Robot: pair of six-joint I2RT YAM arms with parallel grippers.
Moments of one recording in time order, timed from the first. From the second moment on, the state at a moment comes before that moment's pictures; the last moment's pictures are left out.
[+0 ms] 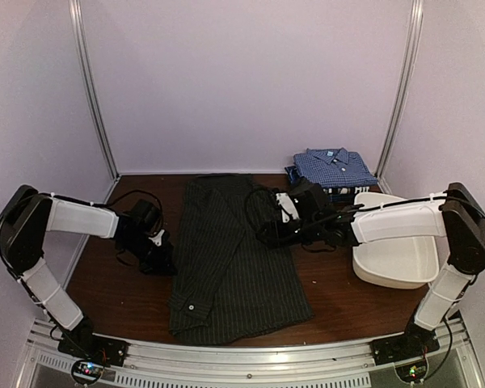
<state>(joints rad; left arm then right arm) -0.46 1.65 0.81 -0.41 0.37 -0.62 0.81 1.68 1.02 0.03 -0.11 0.45</state>
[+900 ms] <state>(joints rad) -0.28 1.61 0.95 -0.74 0.04 -0.50 0.57 1.67 1.01 -0.07 0.07 0.44</state>
